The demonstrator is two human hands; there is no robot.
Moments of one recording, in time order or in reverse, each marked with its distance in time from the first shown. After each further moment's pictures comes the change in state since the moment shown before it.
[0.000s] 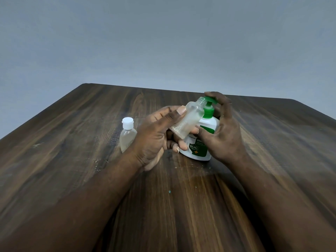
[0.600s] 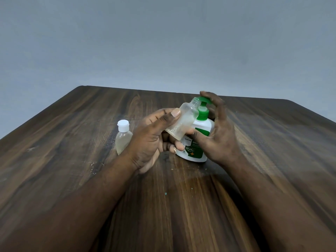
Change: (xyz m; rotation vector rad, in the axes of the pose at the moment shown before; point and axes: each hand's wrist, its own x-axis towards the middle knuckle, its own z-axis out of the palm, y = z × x) left_hand 0.000 -0.001 -0.002 0.006 0.003 -0.015; right_hand 0.000 -0.002 -0.001 -0.002 -0.012 0.022
